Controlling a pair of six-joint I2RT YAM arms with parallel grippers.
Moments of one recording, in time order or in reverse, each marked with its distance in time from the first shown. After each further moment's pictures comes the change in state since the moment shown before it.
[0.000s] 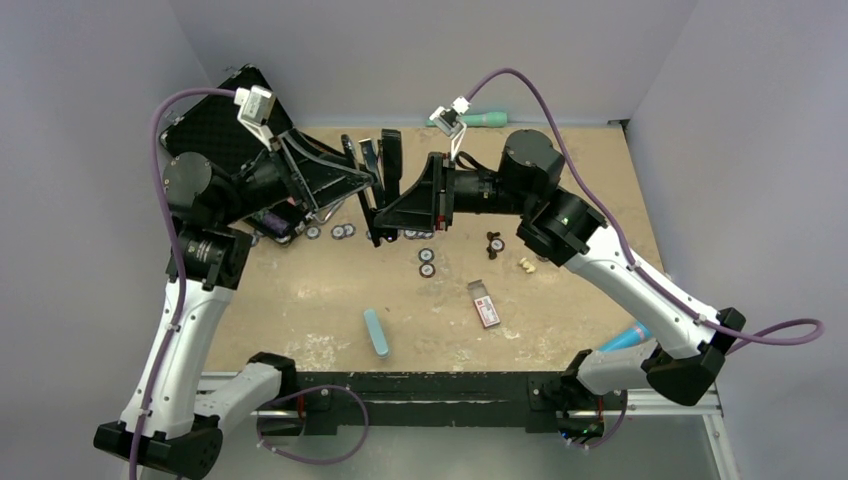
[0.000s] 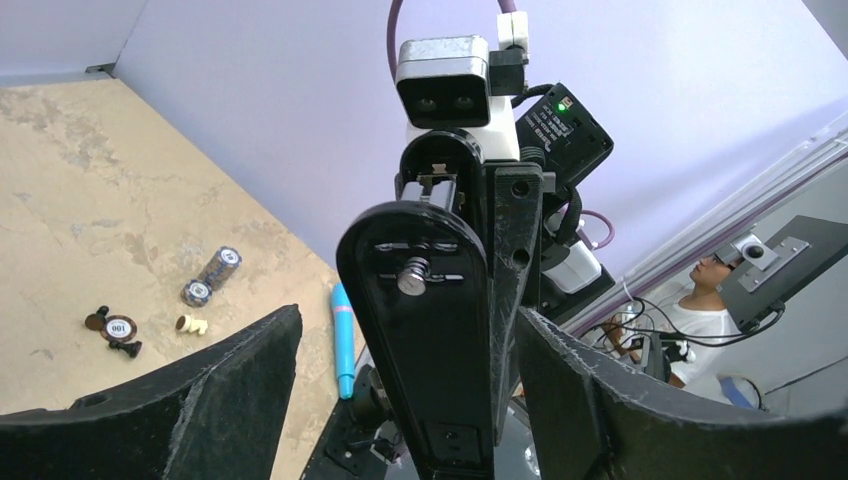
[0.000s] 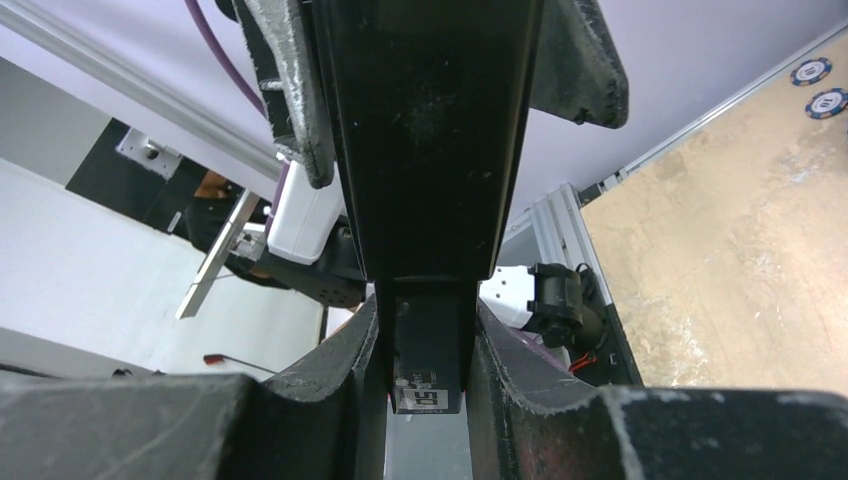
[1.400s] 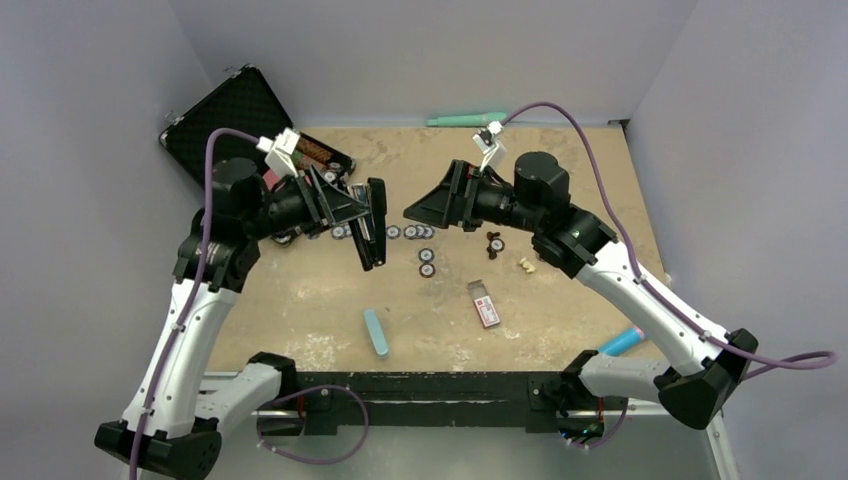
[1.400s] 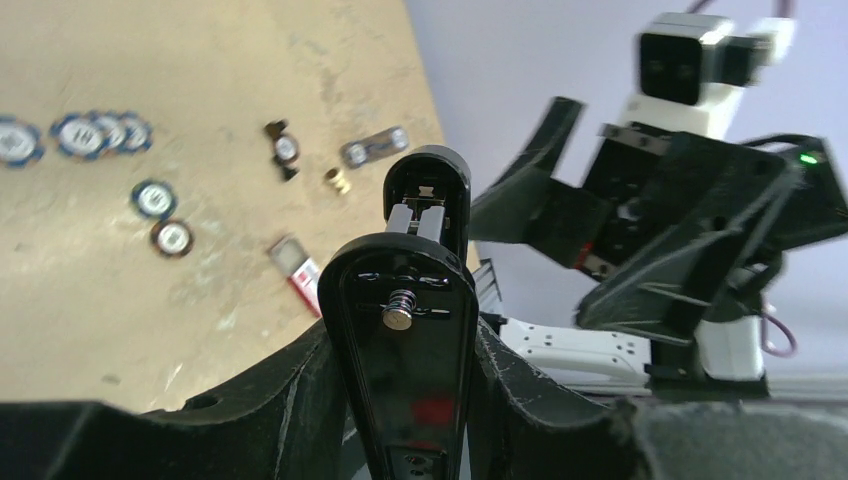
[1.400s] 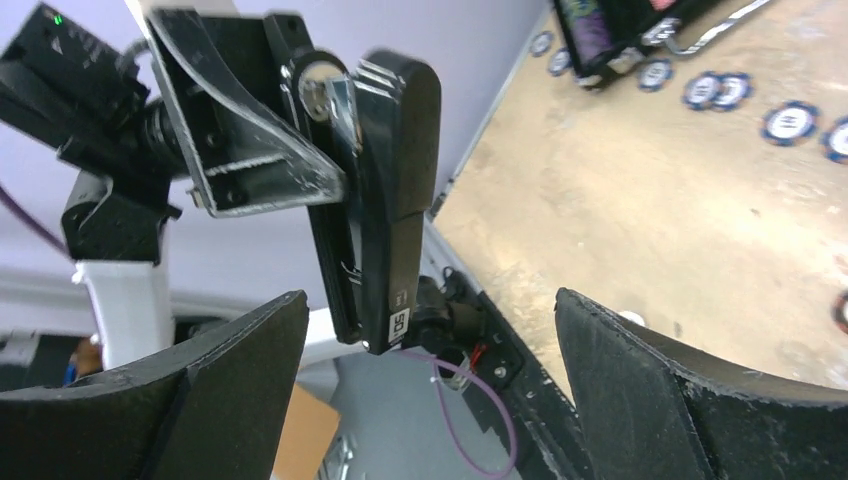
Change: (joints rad) left arm -0.008 -0.017 -0.039 -0.554 -0.240 0.194; right arm -0.116 -0.111 -0.251 -0.080 0.224 0.000
